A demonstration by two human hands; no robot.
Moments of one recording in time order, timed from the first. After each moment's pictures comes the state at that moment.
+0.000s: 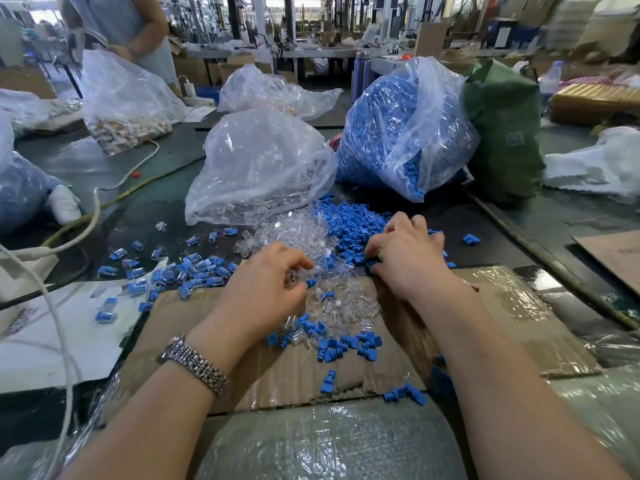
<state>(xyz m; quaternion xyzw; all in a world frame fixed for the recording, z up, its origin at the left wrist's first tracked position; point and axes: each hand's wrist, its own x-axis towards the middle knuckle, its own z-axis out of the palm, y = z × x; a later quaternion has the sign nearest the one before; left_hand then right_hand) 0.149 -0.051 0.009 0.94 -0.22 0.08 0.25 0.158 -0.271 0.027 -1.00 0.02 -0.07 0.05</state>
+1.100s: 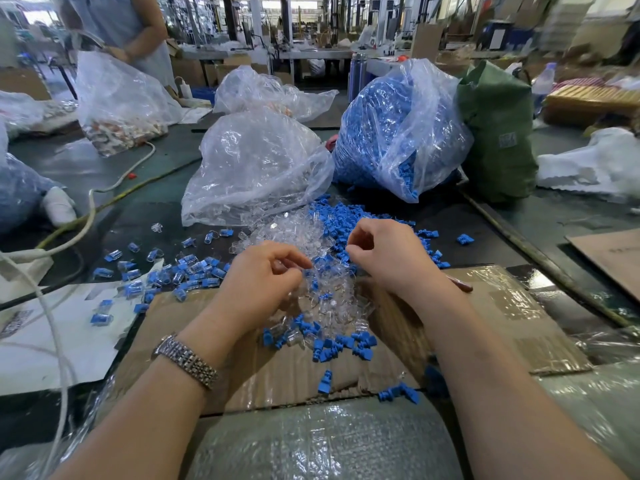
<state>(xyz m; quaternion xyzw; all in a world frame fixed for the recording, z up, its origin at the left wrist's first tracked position) 0.149 -0.052 0.017 0.88 -0.15 0.01 0.45 0.151 -0.261 0.036 -0.95 -0.02 -0.10 0.29</state>
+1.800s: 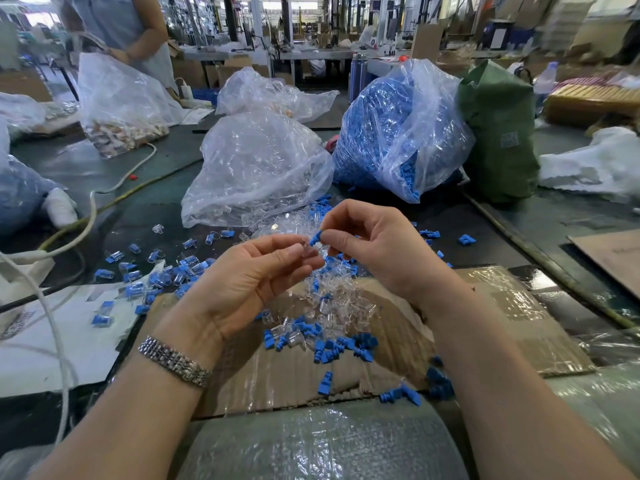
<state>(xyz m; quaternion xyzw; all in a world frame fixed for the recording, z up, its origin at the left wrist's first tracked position) 0.149 -0.045 0.031 0.52 -0.06 -0.20 0.83 0.140 -0.252 0.049 -0.81 -0.22 -0.09 0.54</state>
